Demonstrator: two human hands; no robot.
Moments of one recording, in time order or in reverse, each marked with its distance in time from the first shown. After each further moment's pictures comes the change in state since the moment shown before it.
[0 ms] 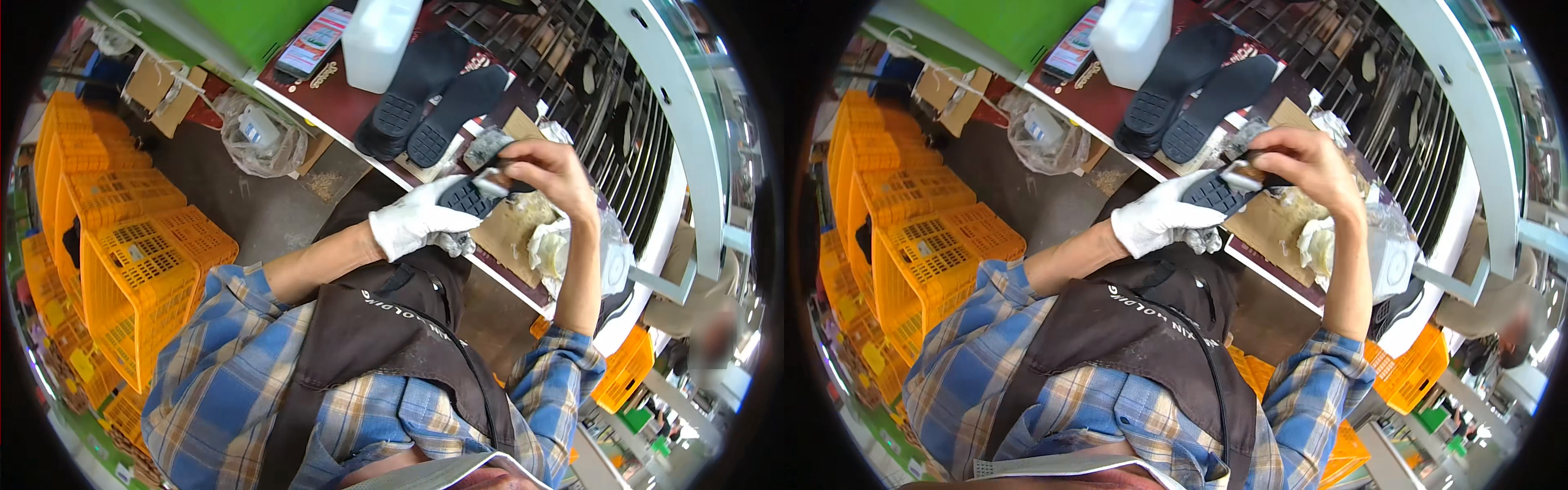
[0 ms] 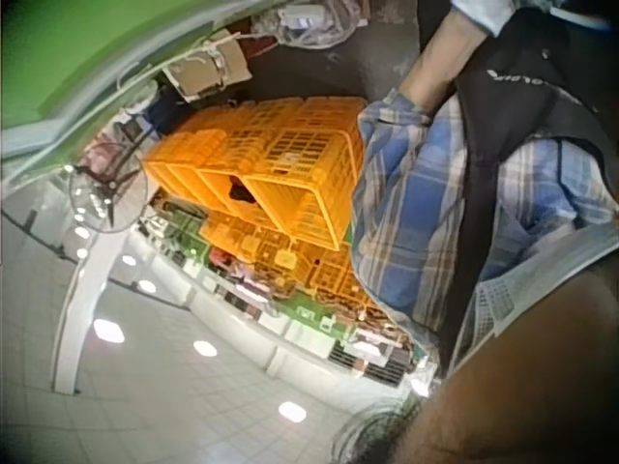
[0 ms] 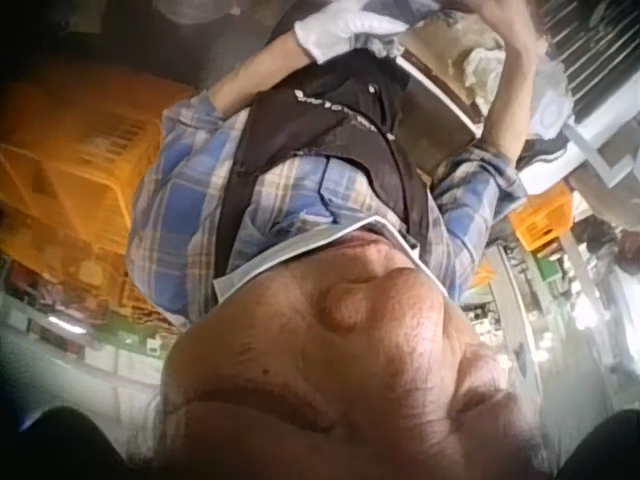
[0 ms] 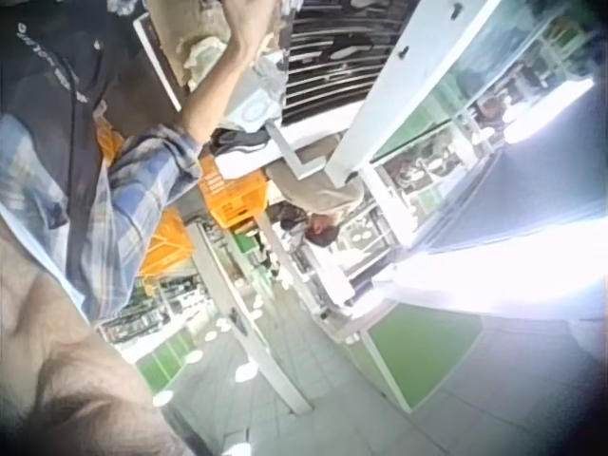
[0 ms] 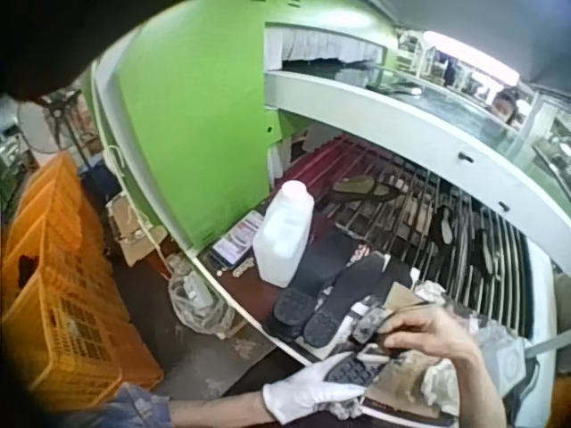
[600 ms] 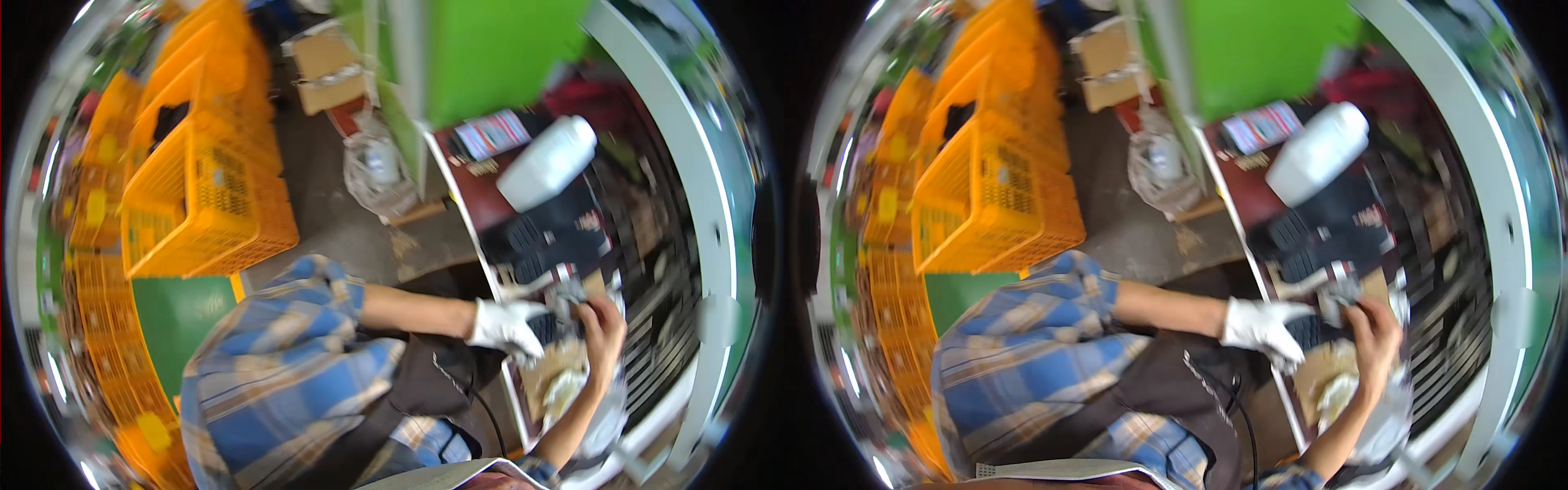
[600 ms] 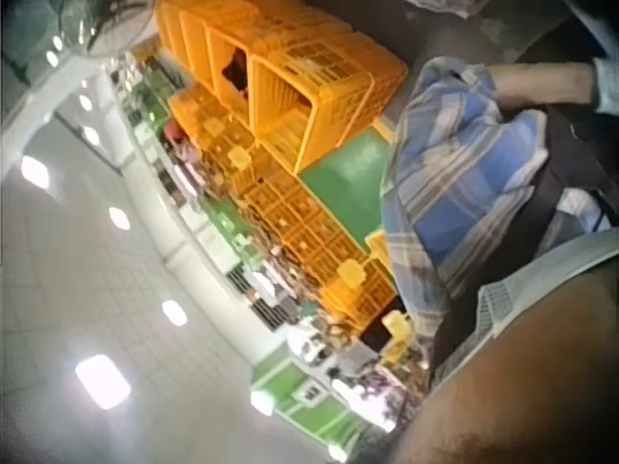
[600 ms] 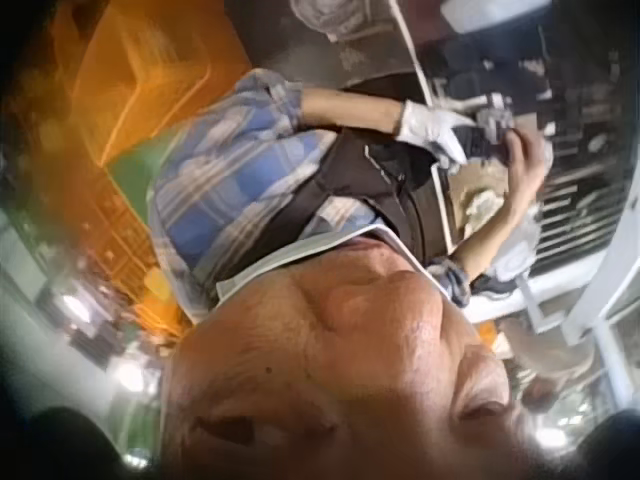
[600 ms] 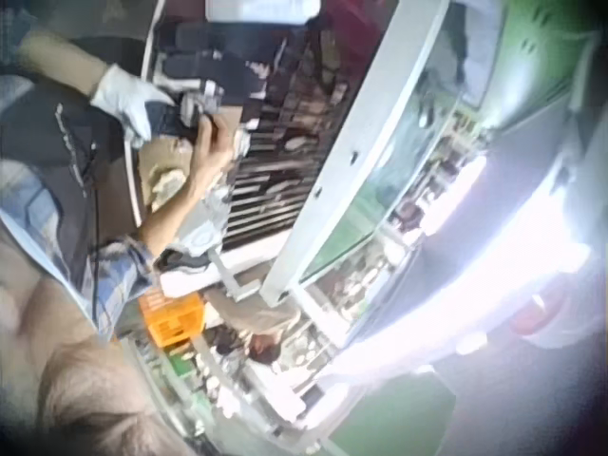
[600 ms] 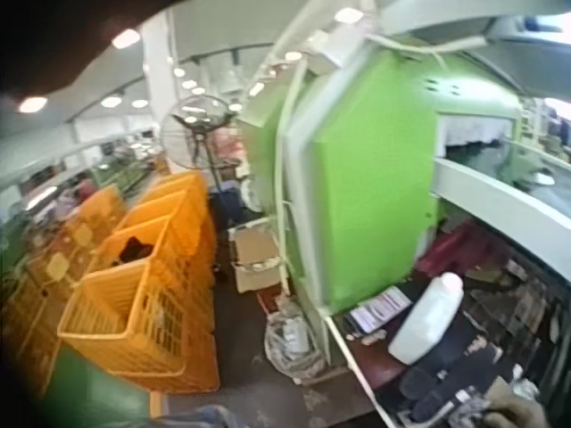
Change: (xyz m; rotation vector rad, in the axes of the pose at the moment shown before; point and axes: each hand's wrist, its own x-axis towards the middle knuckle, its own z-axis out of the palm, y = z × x) left_hand 0.003 -0.014 0.012 -0.137 -0.007 -0.002; right_hand -0.006 -0.019 0.022 -0.203 0.275 0.054
